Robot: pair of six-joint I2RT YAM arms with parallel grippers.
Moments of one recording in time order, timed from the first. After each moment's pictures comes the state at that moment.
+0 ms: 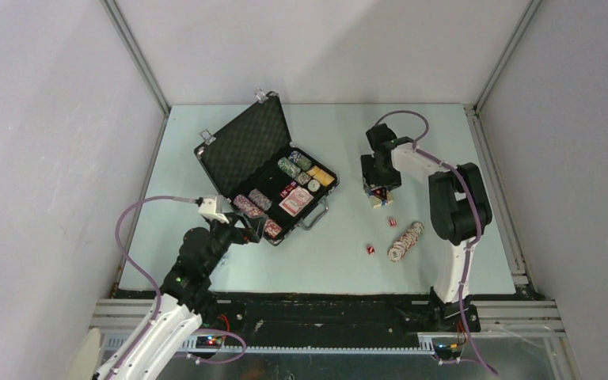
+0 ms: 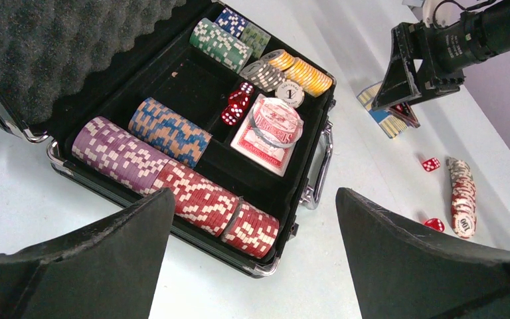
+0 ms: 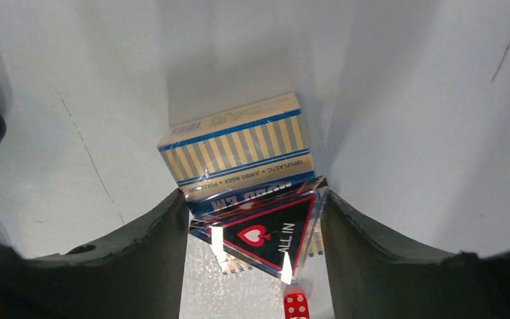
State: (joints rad) left arm -0.43 0.36 0.18 0.02 -0.02 -0.42; right arm 0.34 1.99 1.41 -0.66 0.11 0.27
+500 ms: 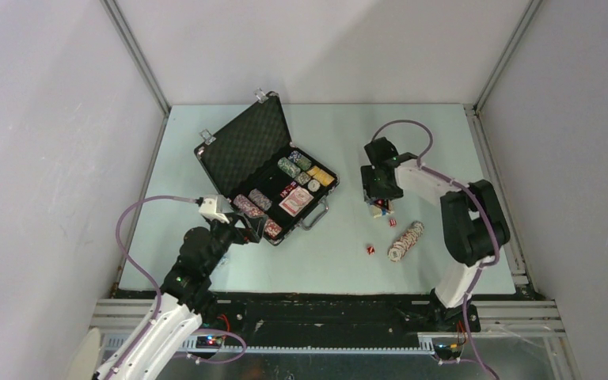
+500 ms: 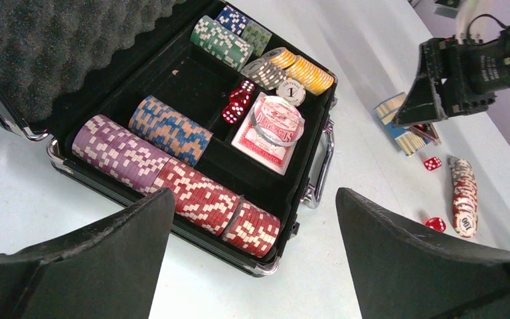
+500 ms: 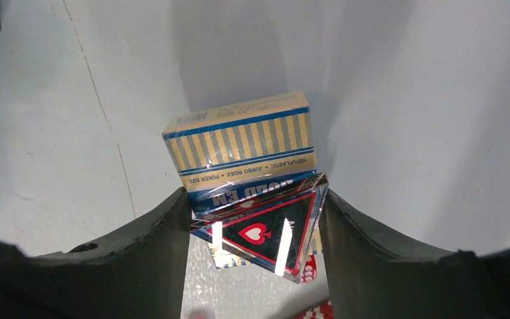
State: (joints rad) left arm -0.43 0.37 0.18 0.02 -0.02 -0.42; right arm 0.41 1.82 1.21 -0.59 0.17 0.31
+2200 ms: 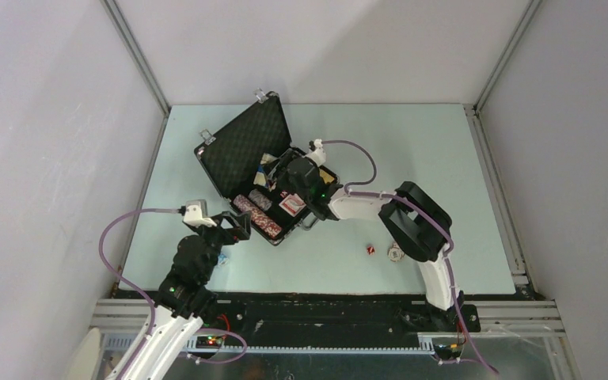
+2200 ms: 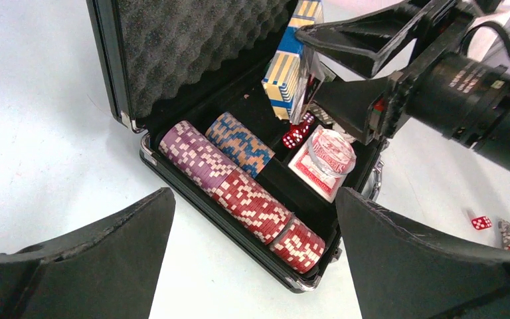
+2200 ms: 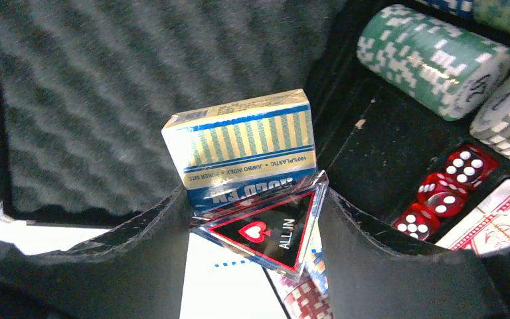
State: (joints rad) left arm -0.43 0.18 0.18 -0.14 -0.26 -0.44; right arm 0.89 2.05 1.31 0.39 0.29 1.20
